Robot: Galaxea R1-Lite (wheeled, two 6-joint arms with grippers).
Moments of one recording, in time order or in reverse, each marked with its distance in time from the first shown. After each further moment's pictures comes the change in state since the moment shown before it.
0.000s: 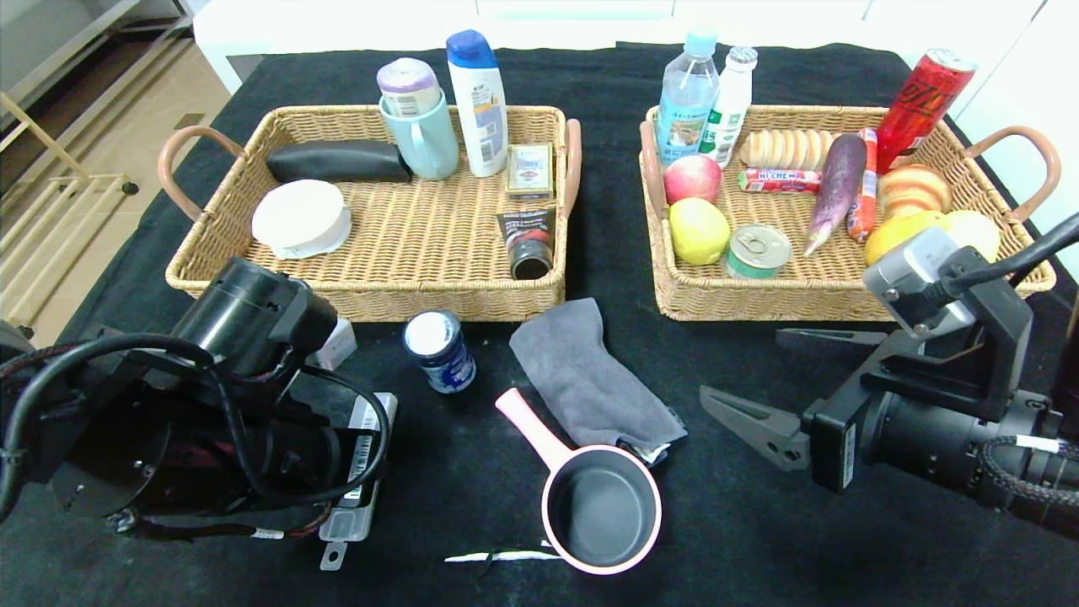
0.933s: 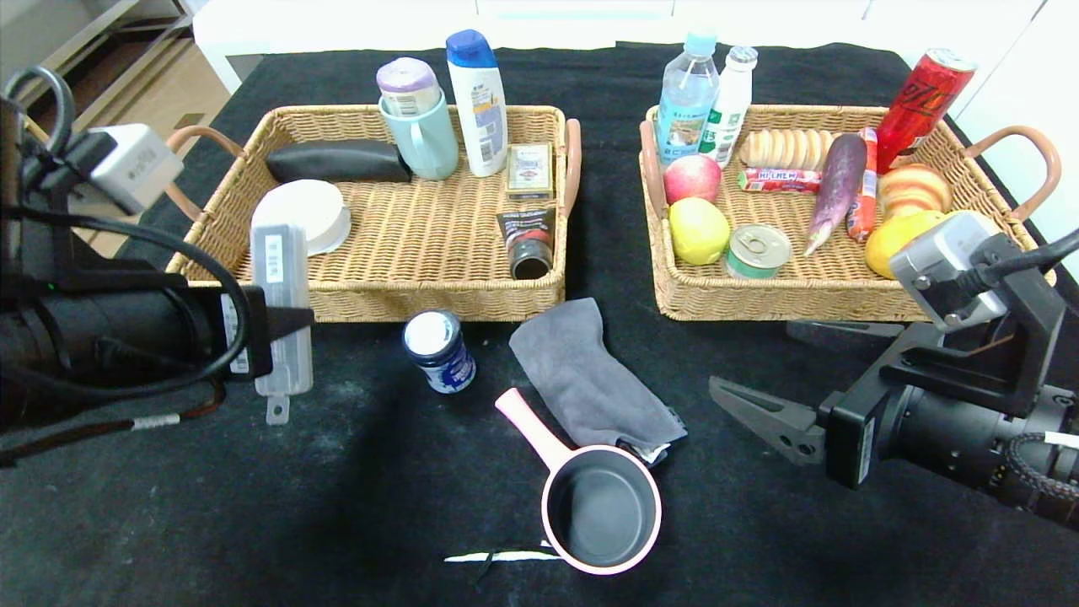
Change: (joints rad) left arm 0.093 -0.234 -0.071 -0.281 0.088 0.175; right arm 0.001 -0.029 0.000 0.000 -0.007 -0.001
